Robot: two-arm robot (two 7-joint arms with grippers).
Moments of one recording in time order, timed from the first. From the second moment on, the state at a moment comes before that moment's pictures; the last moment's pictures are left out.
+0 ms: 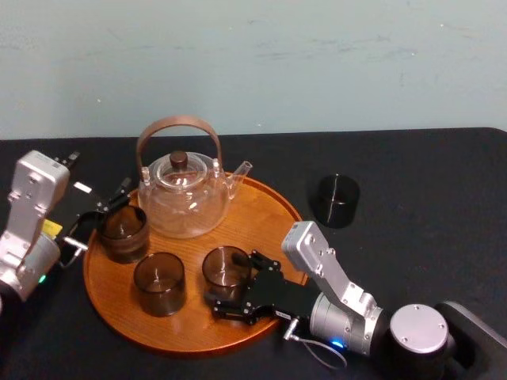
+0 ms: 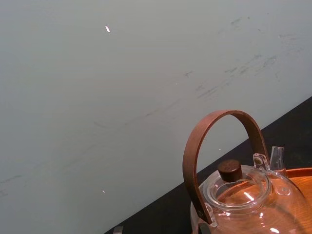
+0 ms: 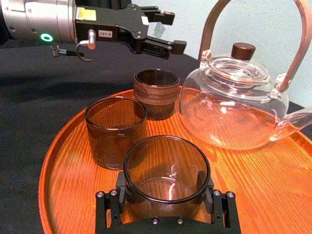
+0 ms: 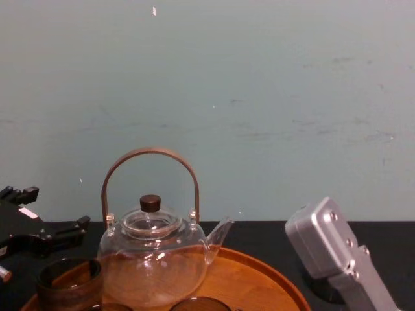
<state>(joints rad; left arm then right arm) -0.20 0.60 0.45 -1.41 -0.25 -0.12 0.03 0.23 0.28 -0.58 -1.26 0.18 -0.09 0.52</state>
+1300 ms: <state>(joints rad) -0.20 0.60 0.45 -1.41 -0.25 -0.12 0.03 0.19 0.30 -0.55 -1.35 0.18 -0.16 0.50</state>
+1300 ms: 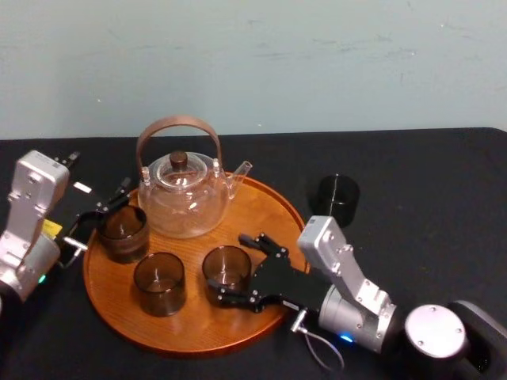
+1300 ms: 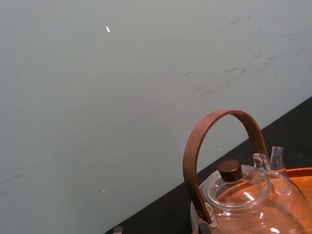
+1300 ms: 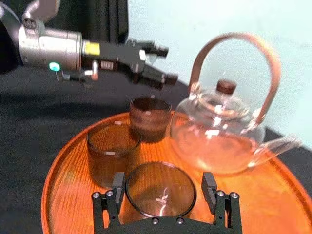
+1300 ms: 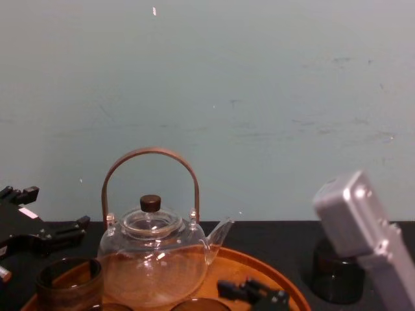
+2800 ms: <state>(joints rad) -0.20 0.60 0.45 -1.41 -0.25 -0.12 0.03 0.02 0.41 -0.23 -1.45 0.25 -0.14 0.33</state>
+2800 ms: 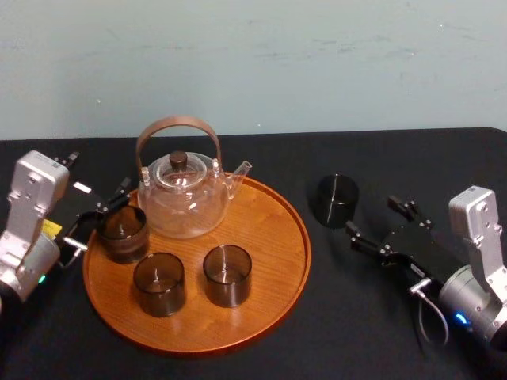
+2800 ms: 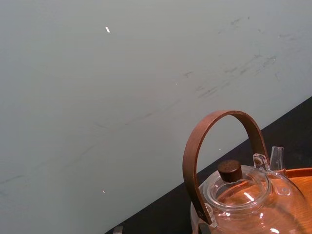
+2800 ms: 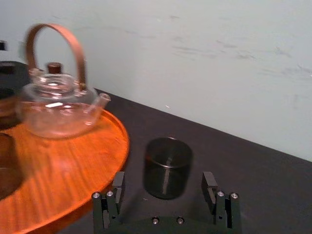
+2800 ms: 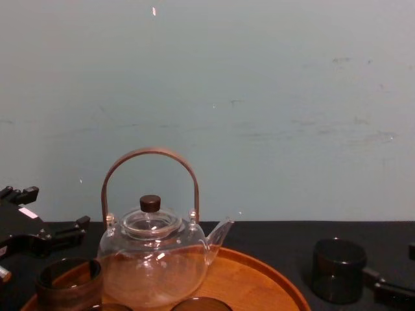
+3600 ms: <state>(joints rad) -0.20 0.60 0.45 -1.41 -0.25 -0.12 0.03 0.21 0.33 -0.24 -1.23 0.23 -0.07 0.38</state>
